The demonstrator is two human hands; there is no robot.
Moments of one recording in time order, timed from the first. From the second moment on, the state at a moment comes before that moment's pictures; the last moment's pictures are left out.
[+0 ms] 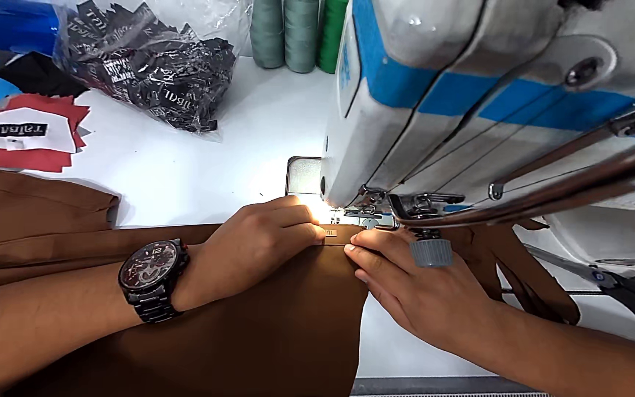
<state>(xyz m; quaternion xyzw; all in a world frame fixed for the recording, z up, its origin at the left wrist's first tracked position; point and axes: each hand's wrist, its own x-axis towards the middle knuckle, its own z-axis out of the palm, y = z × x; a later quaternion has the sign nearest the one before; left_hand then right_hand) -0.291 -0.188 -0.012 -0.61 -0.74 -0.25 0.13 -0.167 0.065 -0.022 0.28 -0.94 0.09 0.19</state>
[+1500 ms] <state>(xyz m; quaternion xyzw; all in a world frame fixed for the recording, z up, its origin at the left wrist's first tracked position) -0.311 -0.182 -0.012 -0.62 -0.73 -0.21 0.16 -0.181 0.065 -0.024 0.26 -0.96 0.05 0.12</state>
